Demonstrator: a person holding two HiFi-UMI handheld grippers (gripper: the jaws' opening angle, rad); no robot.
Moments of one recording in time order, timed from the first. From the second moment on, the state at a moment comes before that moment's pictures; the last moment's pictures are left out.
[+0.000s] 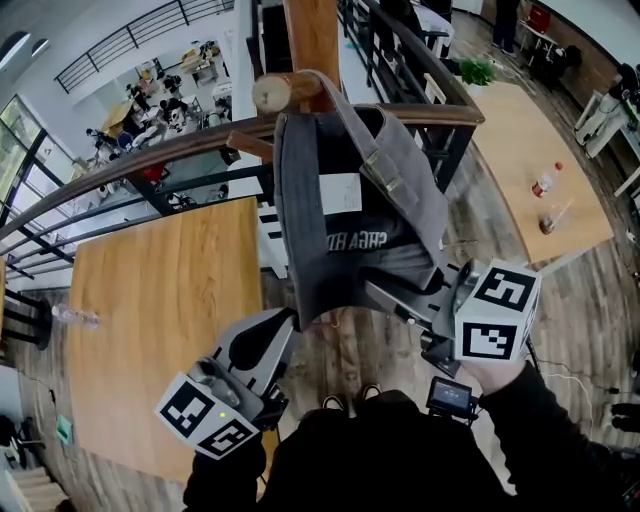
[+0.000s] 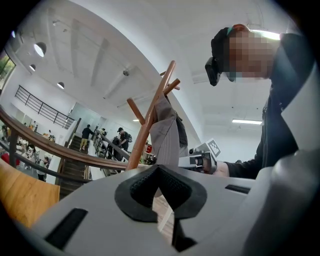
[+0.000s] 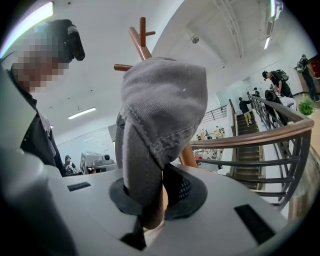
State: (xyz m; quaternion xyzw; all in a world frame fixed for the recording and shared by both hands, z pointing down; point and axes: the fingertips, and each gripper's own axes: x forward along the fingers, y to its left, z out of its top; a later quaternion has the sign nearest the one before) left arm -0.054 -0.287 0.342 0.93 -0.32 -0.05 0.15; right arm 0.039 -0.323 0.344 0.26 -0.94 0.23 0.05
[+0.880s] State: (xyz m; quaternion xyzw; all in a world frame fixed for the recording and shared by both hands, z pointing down) left arm -0.078 -0.201 0.399 0.92 -0.32 -0.02 0.21; right arm 0.015 -0.287 0.348 0.28 -0.93 0.24 0.03
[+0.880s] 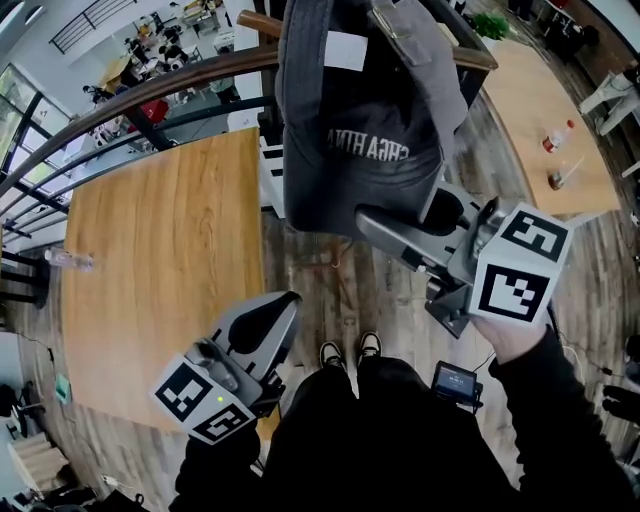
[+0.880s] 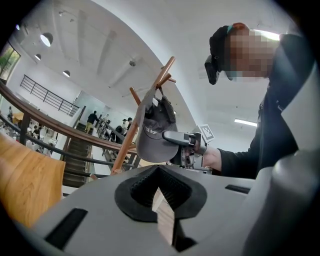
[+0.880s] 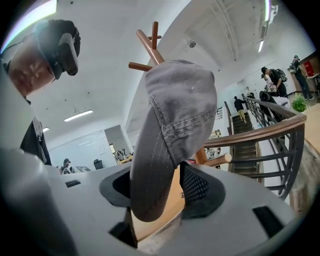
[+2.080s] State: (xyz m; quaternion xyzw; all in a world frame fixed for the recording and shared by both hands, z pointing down) left arm 0.020 -0.191 0.363 0.96 -0.21 0.00 0.17; right arm 0.106 -0.200 0.360 0.29 -0.93 0.24 0.03
